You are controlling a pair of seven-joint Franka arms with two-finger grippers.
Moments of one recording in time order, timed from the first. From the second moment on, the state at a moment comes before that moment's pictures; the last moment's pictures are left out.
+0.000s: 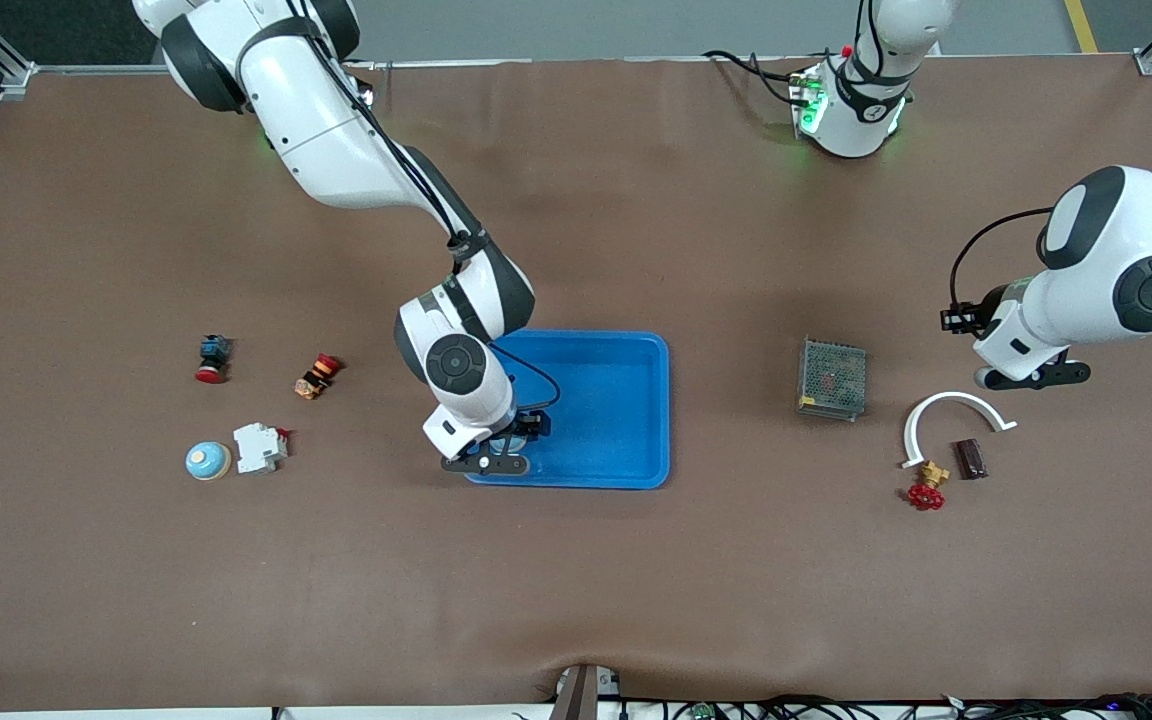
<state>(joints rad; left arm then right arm) 1.12 0.43 -1.19 -2.03 0.45 1.80 -0.37 0.60 0.90 -0.04 -1.38 0.08 2.31 0.57</state>
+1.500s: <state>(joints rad) 1.23 0.56 -1.07 -2.27 0.65 2.23 -0.37 0.60 0.84 -0.04 -1.35 0.08 2.18 0.54</state>
